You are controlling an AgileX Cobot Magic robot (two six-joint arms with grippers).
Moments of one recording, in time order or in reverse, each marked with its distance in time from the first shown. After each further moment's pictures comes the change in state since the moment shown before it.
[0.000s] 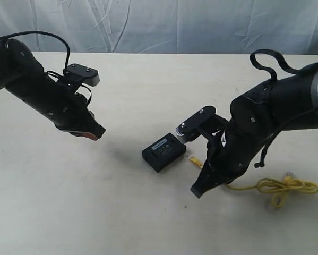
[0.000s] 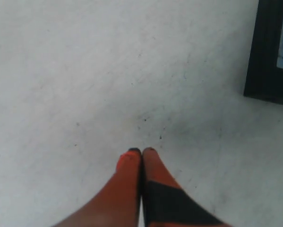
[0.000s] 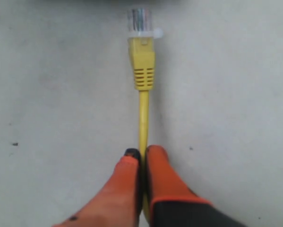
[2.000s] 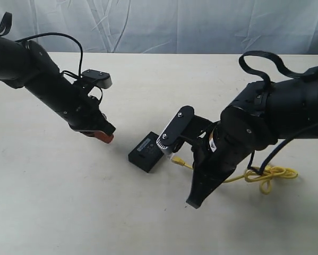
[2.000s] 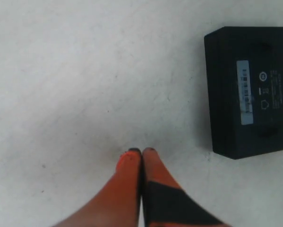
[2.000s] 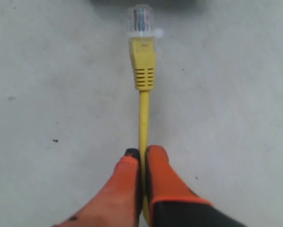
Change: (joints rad) left arm 0.000 0.145 -0.126 -0.070 0.119 0.063; right arm 0.116 -0.064 0.000 -0.107 -0.026 -0.081
